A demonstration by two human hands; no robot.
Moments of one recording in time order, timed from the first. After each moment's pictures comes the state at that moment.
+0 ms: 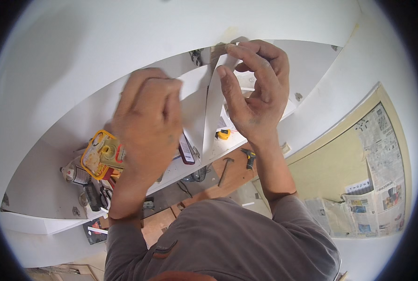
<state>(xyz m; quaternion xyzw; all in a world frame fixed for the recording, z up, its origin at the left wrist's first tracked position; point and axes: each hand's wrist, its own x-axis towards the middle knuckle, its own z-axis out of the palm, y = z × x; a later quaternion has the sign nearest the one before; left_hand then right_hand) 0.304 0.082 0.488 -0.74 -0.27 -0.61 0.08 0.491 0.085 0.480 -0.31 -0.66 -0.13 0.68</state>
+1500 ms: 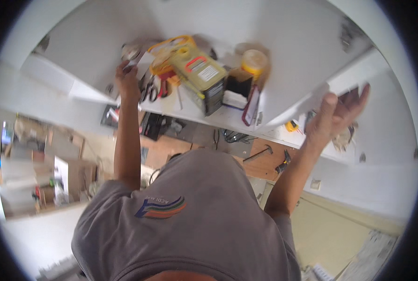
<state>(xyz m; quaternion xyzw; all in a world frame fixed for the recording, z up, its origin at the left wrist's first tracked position) 0.012 0.027 0.246 -0.25 -0.64 -0.72 -0.12 0.499 0.115 0.370 -0.22 -0.58 0.21 0.76</state>
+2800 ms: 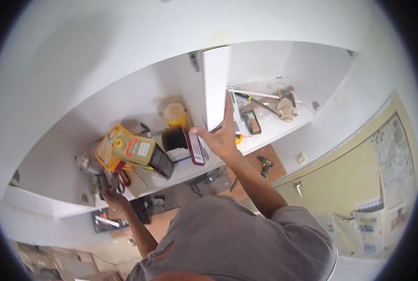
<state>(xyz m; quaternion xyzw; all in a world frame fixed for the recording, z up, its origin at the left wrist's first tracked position) 0.003 -0.026 0.093 -0.31 -0.78 -0.50 0.21 0.464 0.108 0.309 -0.40 -0.62 0.25 0.62</state>
